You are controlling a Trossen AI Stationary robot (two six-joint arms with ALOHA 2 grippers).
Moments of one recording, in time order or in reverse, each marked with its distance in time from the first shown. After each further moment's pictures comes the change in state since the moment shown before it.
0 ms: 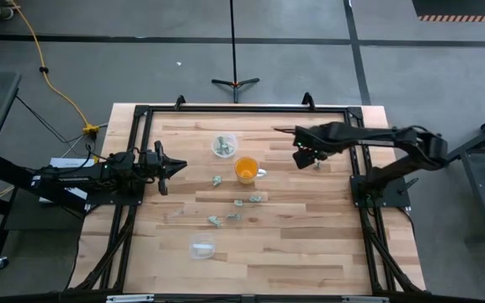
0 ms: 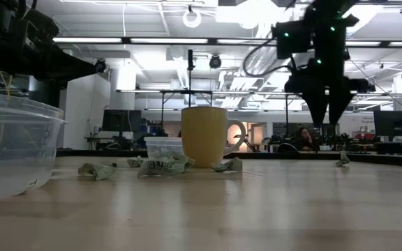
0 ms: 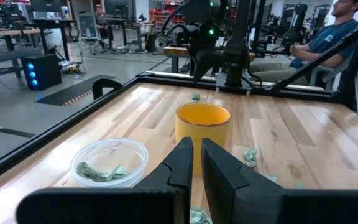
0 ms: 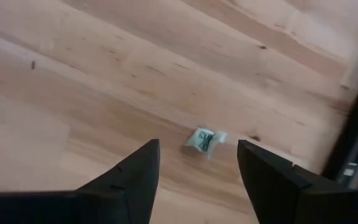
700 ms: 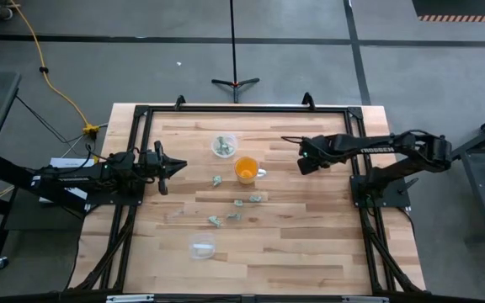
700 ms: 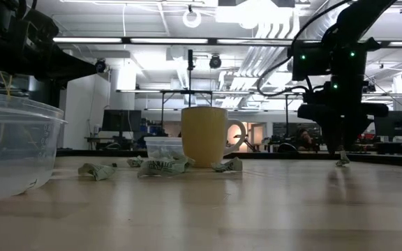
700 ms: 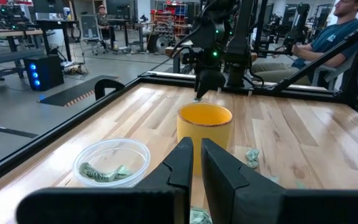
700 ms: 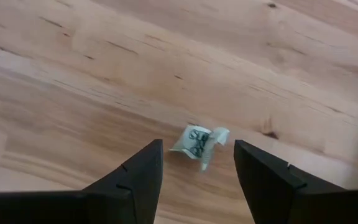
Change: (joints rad) left arm 0.000 0.000 0.000 0.001 -0.007 0.005; right arm 0.000 -0.040 -0.256 0.234 0.018 0.061
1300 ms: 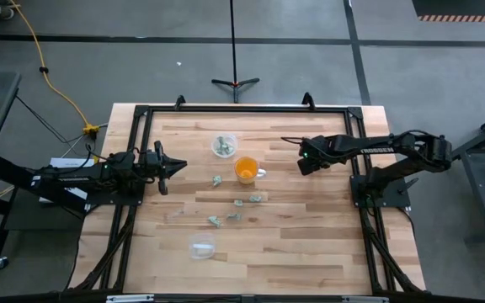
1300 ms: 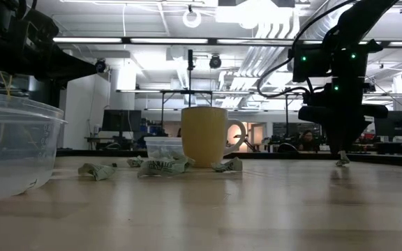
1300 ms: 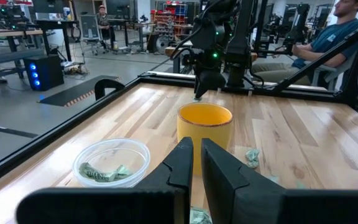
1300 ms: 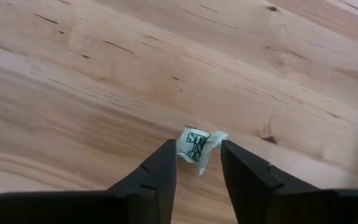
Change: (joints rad) left arm 0.000 0.000 0.000 0.000 0.000 0.000; right arm 0.000 0.000 -0.013 0.023 0.012 -0.027
